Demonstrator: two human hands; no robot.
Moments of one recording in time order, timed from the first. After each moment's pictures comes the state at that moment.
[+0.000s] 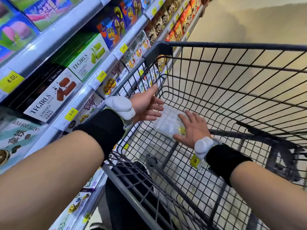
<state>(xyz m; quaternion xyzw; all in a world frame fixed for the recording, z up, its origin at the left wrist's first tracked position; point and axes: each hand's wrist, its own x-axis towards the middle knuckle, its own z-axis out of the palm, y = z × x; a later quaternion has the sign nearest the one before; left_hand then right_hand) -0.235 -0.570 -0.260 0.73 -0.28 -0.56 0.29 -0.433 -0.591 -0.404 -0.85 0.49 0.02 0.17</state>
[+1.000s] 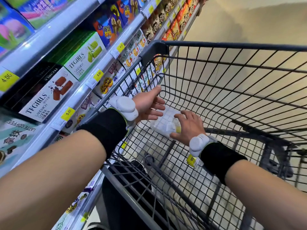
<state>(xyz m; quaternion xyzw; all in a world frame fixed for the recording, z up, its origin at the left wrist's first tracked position) -0.251 -0.572 -0.261 0.72 -0.30 -0.56 0.29 -0.427 -0.587 -0.385 -0.83 0.52 -0.02 0.21</state>
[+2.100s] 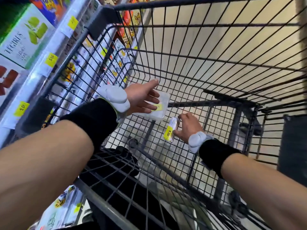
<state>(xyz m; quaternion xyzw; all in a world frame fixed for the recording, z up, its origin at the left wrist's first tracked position) -0.328 -0.572 -0.294 0.70 -0.33 -0.61 0.19 -0.524 -0.541 -0.440 -0.73 0.61 0.05 0.30</state>
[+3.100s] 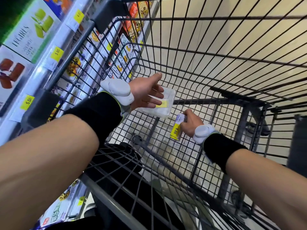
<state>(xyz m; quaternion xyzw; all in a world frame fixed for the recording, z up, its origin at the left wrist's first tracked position) -0.327 -0.572 -0.286 0.71 -0.34 -0.59 0.19 -0.513 -0.550 -0.435 -0.63 0.65 -0.01 0.44</state>
